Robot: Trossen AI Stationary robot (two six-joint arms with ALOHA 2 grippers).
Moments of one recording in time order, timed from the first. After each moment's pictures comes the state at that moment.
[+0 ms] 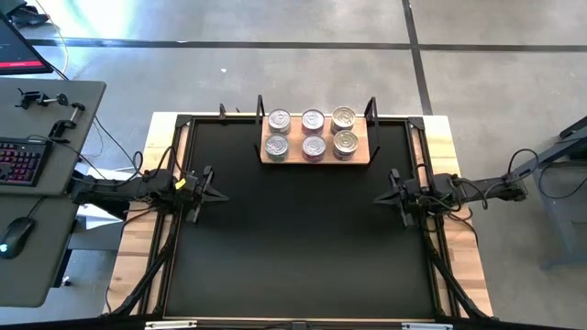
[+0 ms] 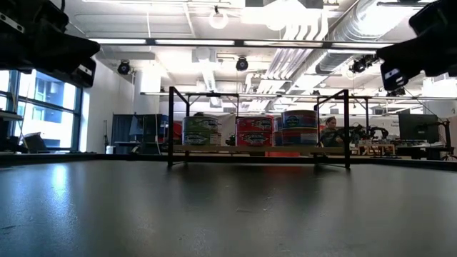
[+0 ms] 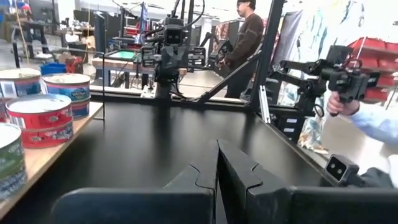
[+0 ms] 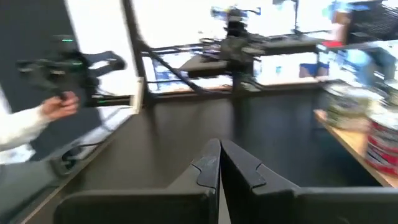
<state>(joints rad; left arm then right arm) -0.05 0.01 0.01 0.02 0.07 -0.12 0.16 0.02 0.06 -0.06 0.03 0.11</state>
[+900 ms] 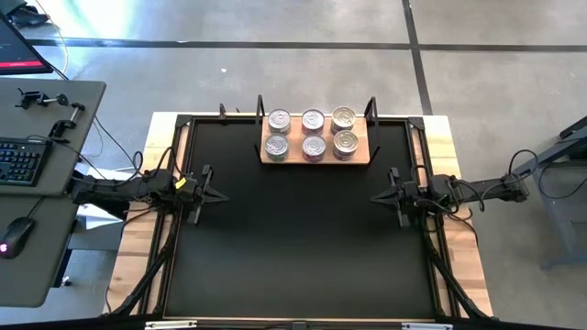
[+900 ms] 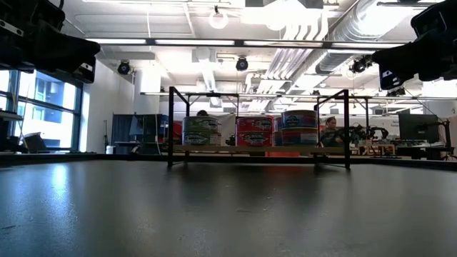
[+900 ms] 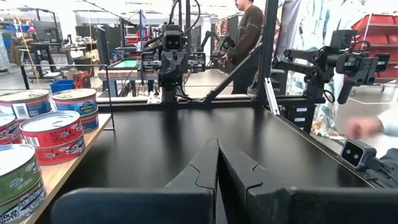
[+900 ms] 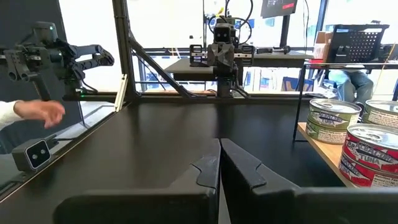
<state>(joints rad) -0.05 0.01 0.01 0.02 0.07 0.00 0.15 0.03 0.01 0.02 0.05 0.00</state>
